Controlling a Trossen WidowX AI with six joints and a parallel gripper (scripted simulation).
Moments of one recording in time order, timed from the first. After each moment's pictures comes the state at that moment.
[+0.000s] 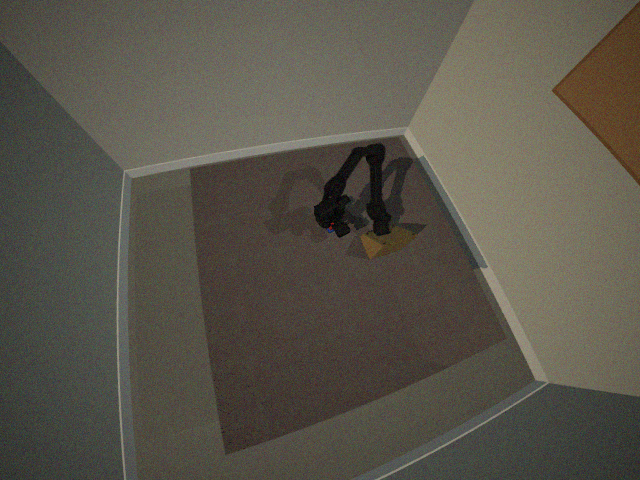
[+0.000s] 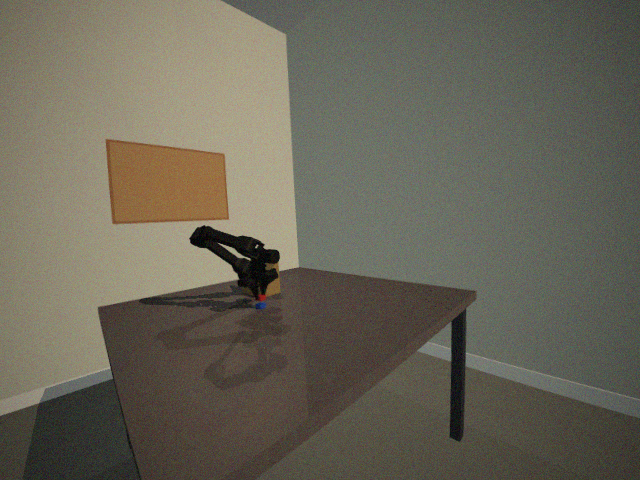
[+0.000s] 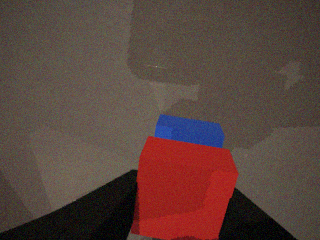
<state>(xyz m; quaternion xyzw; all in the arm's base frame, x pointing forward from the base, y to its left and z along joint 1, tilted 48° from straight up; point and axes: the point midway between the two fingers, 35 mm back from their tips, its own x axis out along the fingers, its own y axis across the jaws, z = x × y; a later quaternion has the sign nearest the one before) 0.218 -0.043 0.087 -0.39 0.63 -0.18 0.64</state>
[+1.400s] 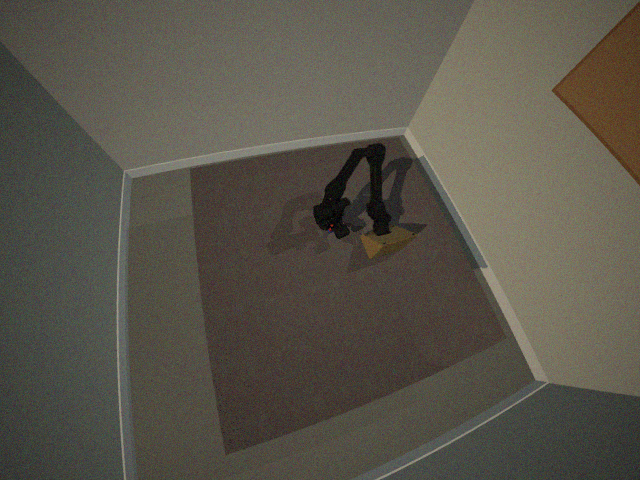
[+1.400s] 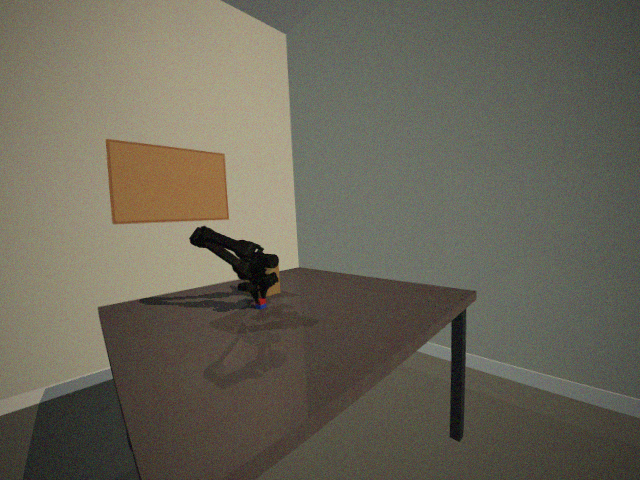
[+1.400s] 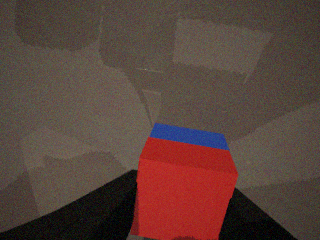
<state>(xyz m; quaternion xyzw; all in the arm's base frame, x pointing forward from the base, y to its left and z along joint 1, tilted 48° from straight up) 0.220 -0.057 0.075 -0.39 0.63 -0.18 0.64</state>
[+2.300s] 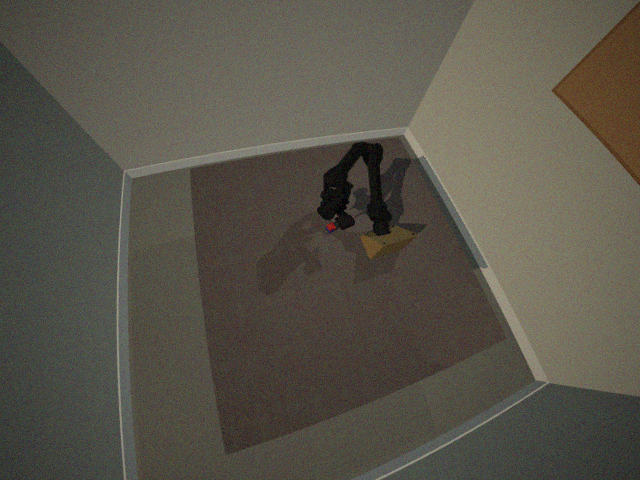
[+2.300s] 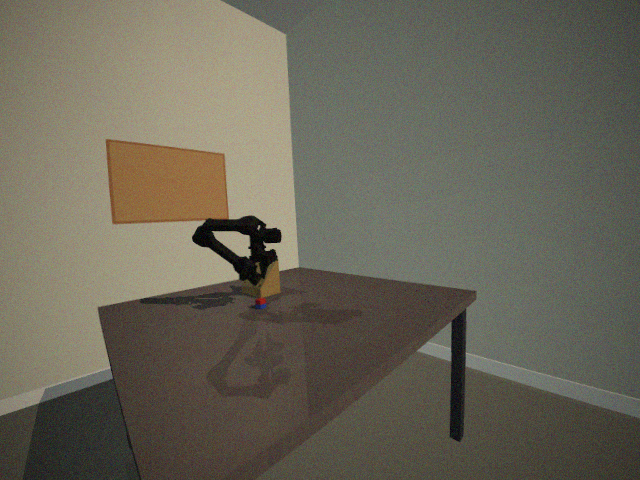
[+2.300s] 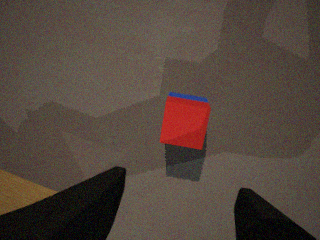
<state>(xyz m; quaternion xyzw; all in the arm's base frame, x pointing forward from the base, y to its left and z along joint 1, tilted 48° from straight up) 0.210 0.018 0.139 -0.40 0.63 -0.18 0.64</state>
